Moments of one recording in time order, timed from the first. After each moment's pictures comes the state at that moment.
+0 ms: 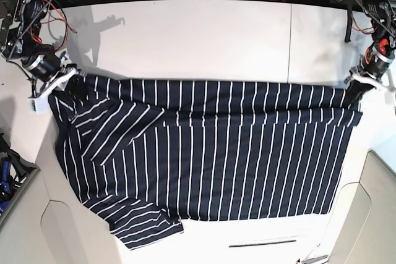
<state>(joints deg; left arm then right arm) 8.5 -20.9 -39.2 71.8 -40.9 -35.5 37.3 -8.7 12.5 23.6 86.4 39.0 32.4 -52.6</state>
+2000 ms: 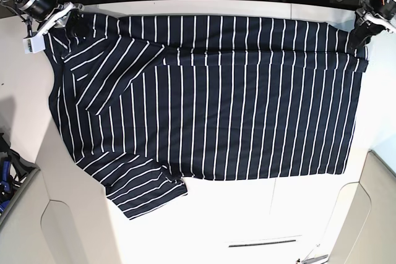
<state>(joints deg) 30.1 -16.8 -51.5 87.4 -64.4 -35.7 55.4 -31.4 12.7 27.8 100.3 45.0 32.4 -54.7</state>
